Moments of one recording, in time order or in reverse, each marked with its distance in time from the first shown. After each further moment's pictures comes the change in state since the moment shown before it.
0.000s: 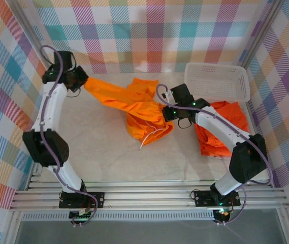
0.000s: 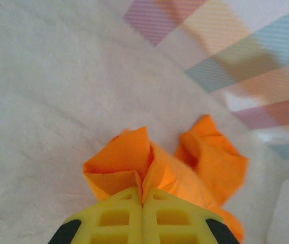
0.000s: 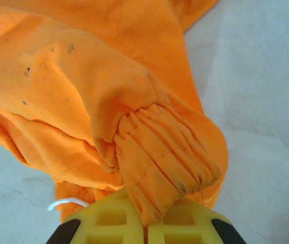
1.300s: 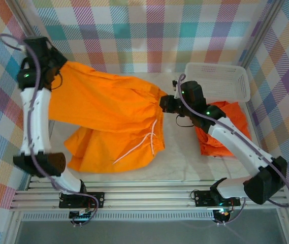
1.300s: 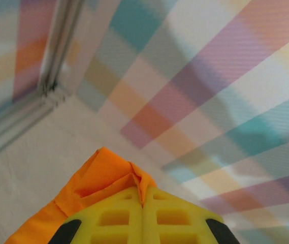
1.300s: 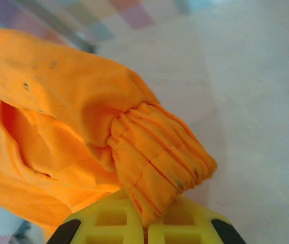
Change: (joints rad) left arm 0.036 -0.063 0.186 -0.006 -0.191 -0.021; right arm 0.028 -0.213 -0.086 0.195 -0.024 0.488
